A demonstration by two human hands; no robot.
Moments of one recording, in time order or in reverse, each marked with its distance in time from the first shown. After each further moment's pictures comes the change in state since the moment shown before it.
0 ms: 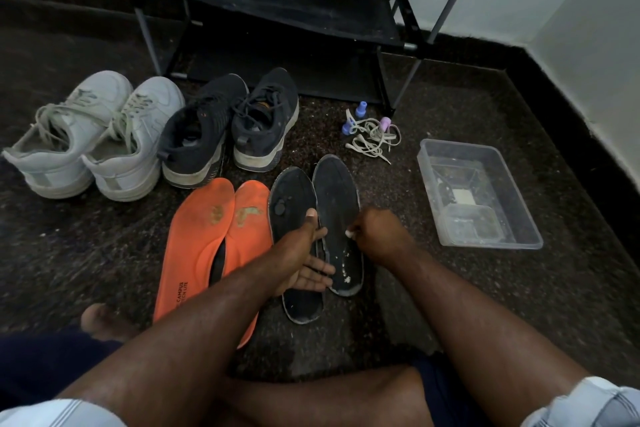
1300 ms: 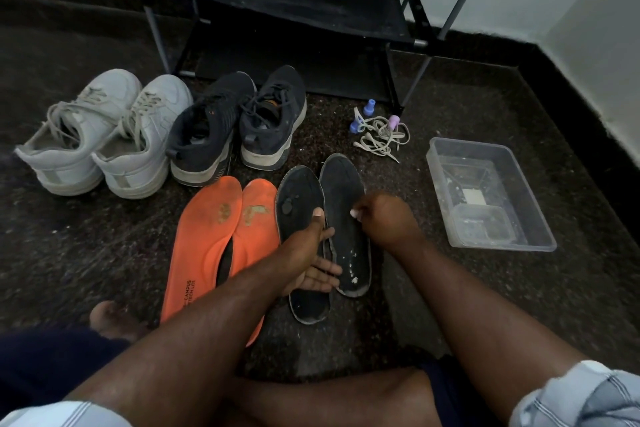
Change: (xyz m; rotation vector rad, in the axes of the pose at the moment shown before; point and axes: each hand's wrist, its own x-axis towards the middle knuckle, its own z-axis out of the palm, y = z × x) left_hand 0.001 -0.002 0.000 -0.003 0.006 0.000; right_hand 0.019 0.004 -0.003 0.098 0.188 0.063
